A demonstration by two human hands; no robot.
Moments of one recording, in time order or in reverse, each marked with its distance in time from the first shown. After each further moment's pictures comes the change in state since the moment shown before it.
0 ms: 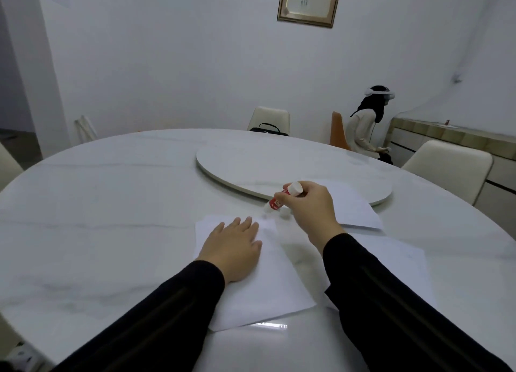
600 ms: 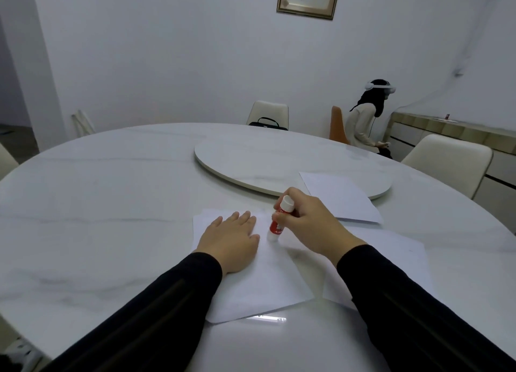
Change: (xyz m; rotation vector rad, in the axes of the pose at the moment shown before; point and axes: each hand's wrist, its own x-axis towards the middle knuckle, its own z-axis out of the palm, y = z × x) left_hand 0.003 -0.001 -0.001 -0.002 -0.068 -0.029; right_hand -0.031 -0.001 -0.020 -0.333 -0.373 -0.170
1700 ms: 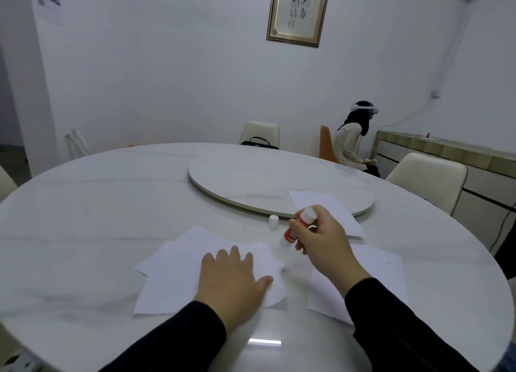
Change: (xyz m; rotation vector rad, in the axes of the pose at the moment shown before) left_hand -0.058 0.040 -0.004 0.187 0.120 -0.071; right_hand -0.034 -0.003 -0.018 0.265 0.347 0.120
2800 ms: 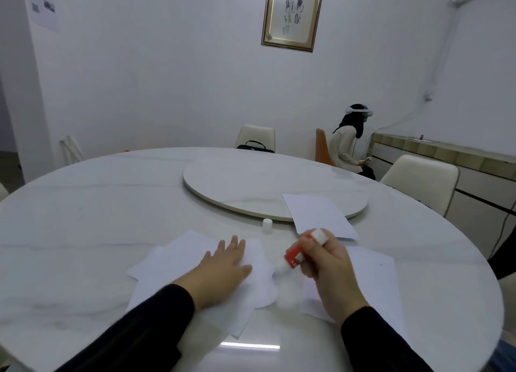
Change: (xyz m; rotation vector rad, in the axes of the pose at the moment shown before) left_hand 0.022 -0.022 -0.010 -0.420 -0.253 0.102; right_hand -0.035 0.014 -0.009 0.517 -0.023 0.061
